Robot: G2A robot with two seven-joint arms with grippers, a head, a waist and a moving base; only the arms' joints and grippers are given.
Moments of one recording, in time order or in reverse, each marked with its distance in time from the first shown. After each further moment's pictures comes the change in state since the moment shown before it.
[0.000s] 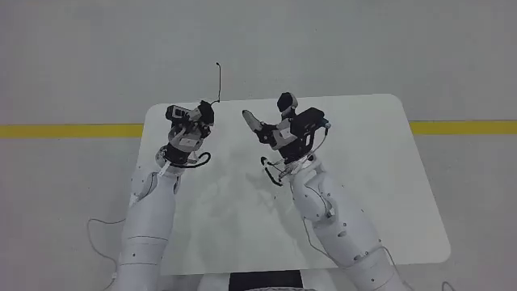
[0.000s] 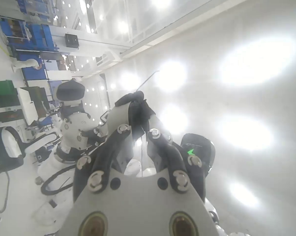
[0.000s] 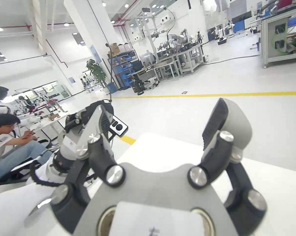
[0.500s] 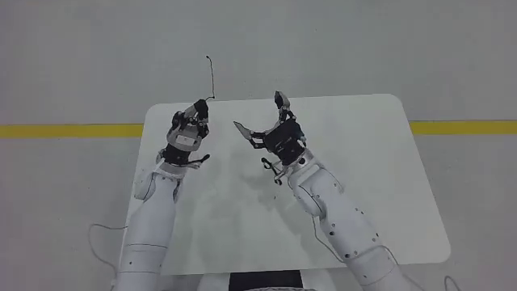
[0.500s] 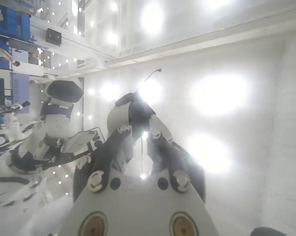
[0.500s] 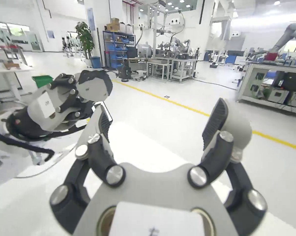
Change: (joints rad) left arm 0.057 0.009 0.038 -0.068 -0.187 0.202 0.146; right arm 0.045 0.021 -0.018 0.065 -0.423 0.007 -0.085
